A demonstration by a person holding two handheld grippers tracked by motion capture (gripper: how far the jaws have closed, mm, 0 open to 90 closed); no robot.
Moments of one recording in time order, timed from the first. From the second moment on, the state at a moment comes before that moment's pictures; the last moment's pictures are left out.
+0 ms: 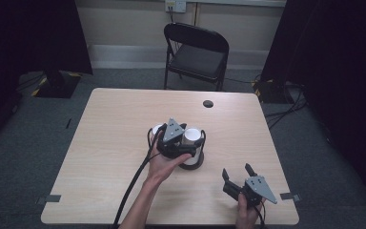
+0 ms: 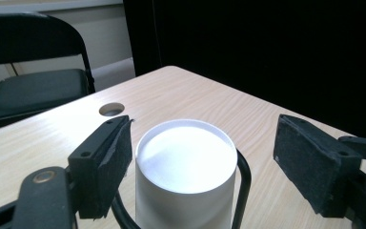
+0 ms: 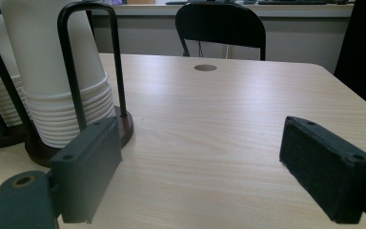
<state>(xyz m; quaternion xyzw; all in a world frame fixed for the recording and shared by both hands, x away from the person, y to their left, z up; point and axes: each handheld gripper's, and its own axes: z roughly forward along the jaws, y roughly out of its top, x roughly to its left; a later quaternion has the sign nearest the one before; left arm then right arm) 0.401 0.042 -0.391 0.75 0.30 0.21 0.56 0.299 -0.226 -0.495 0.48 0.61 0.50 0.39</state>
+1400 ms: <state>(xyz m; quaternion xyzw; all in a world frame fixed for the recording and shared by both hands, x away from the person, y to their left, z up) 0.412 0.034 -0.406 0.76 0.29 0.23 0.53 0.300 -0.226 -0.495 0.47 0.61 0.50 0.39</state>
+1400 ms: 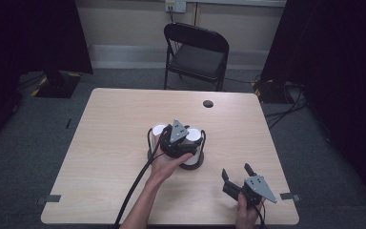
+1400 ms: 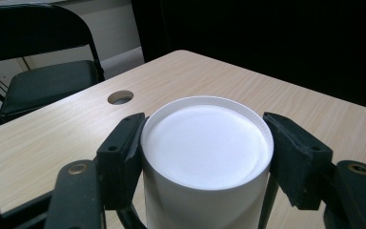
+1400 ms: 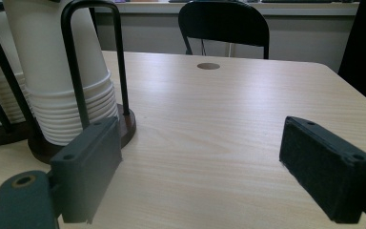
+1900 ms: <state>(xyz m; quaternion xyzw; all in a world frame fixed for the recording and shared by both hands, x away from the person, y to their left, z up) 0.411 0.040 -0.399 0.75 0.30 0.22 0.55 0.300 -0.226 -0.495 0.47 0.61 0.50 0.38</state>
